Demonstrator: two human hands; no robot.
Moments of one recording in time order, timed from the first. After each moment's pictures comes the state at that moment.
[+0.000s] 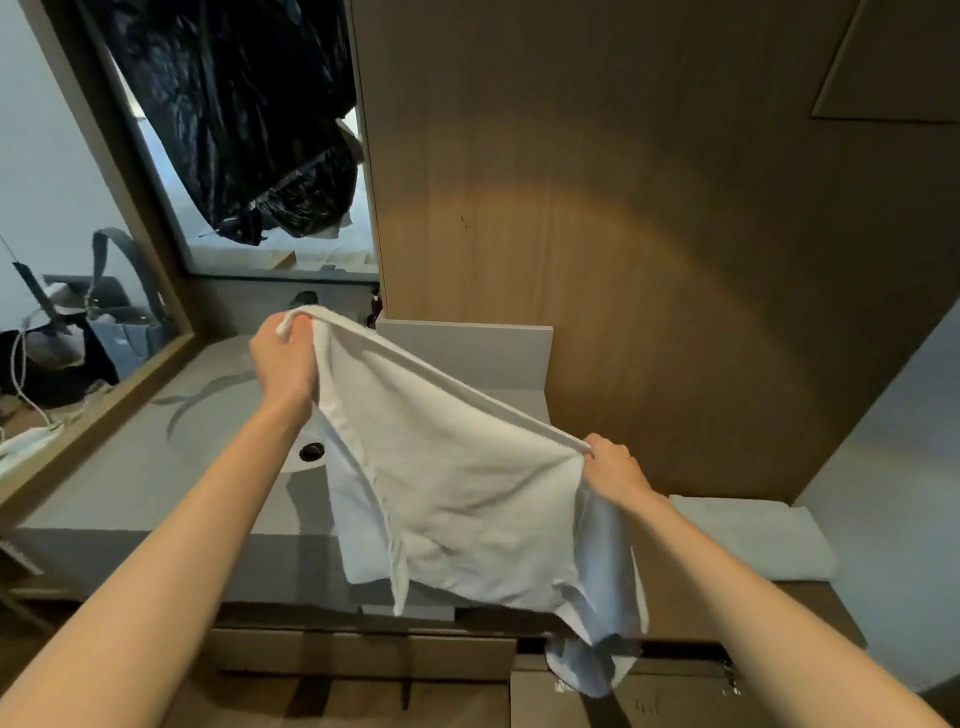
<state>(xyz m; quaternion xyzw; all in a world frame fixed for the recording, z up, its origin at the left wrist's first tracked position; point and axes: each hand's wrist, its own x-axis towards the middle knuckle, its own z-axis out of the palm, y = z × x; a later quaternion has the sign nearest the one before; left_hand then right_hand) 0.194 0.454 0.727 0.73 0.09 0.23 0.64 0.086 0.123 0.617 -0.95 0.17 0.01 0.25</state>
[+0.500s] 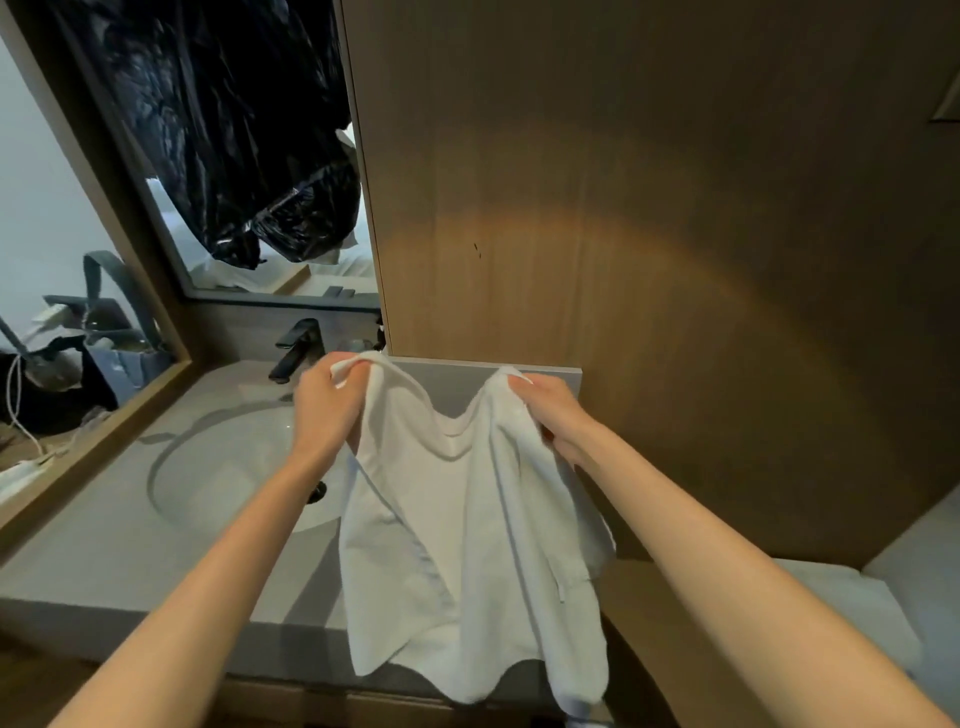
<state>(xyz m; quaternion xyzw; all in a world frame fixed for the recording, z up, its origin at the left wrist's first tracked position) 0.277 0.403 0.705 0.82 0.00 0.19 0.54 0.259 0.166 0.691 -0.74 0.11 0.01 0.66</state>
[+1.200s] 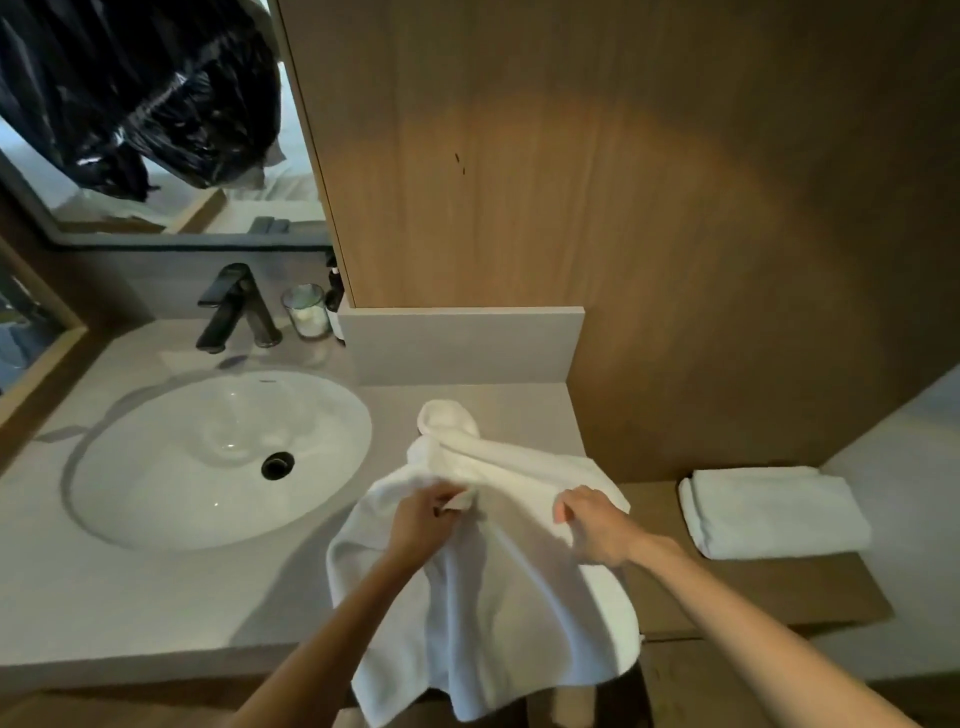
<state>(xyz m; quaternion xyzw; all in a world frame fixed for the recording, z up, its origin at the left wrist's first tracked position) 0.280 0.364 0.492 0.89 -0.11 -0.17 0.41 0.210 0.118 0.503 -0.95 0.04 0.26 0.19</state>
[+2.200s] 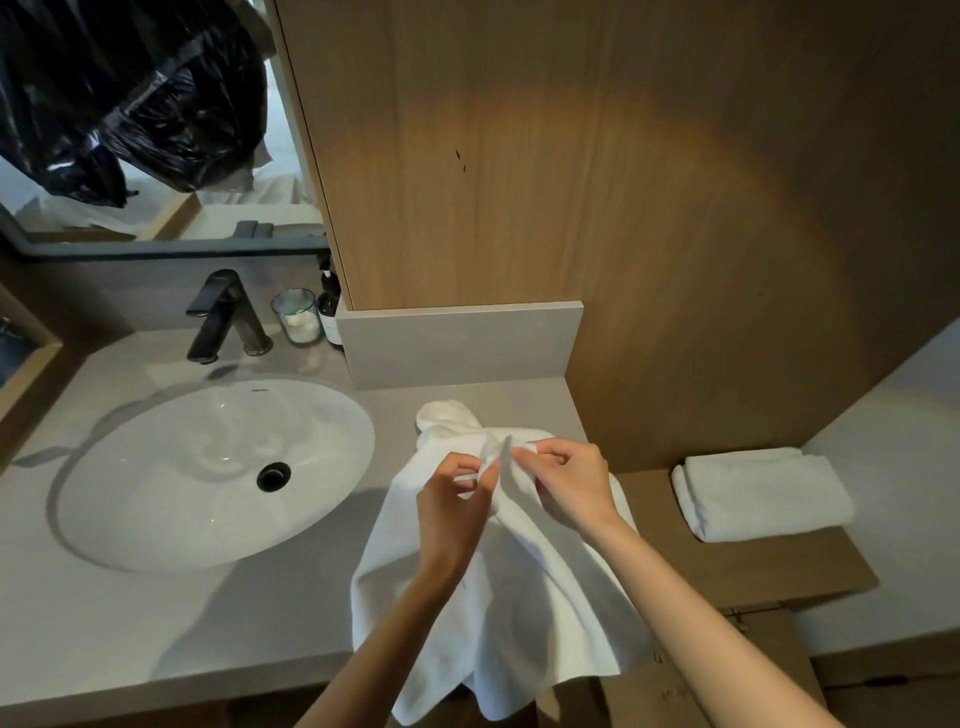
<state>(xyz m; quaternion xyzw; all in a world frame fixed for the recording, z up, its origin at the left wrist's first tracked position) 0.255 0.342 0.548 0.81 -0.03 -0.04 0.58 0.229 0.203 0.563 -0.76 0.25 -0.11 0.59</state>
